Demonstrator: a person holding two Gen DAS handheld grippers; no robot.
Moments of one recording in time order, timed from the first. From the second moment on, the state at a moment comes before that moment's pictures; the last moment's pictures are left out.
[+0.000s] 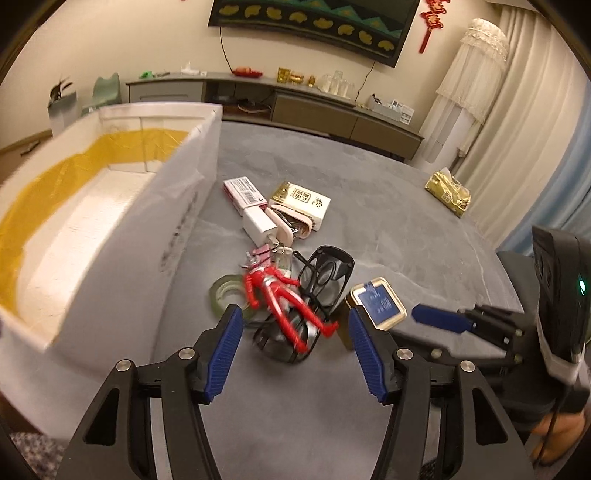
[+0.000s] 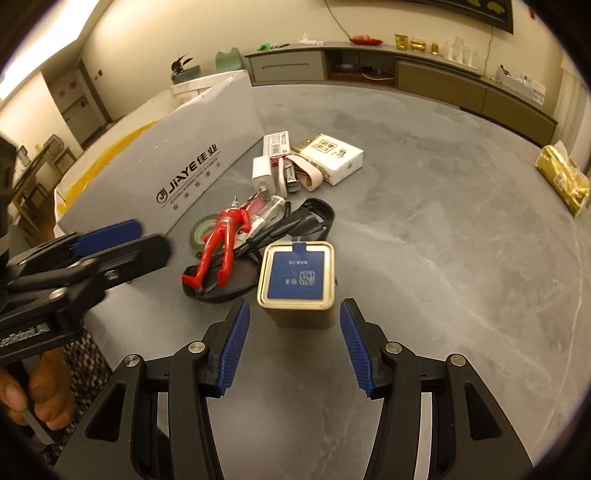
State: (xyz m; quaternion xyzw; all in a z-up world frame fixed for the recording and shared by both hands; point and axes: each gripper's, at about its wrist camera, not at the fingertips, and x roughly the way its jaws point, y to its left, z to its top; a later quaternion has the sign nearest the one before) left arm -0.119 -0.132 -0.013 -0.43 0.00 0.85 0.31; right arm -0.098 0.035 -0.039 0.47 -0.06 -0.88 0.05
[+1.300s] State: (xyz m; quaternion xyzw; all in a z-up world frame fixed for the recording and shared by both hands) left arm -0.152 -0.115 -0.067 -0.43 0.06 0.85 0.30; right arm -0.115 0.051 -0.055 0.47 -0.09 -0.88 0.05
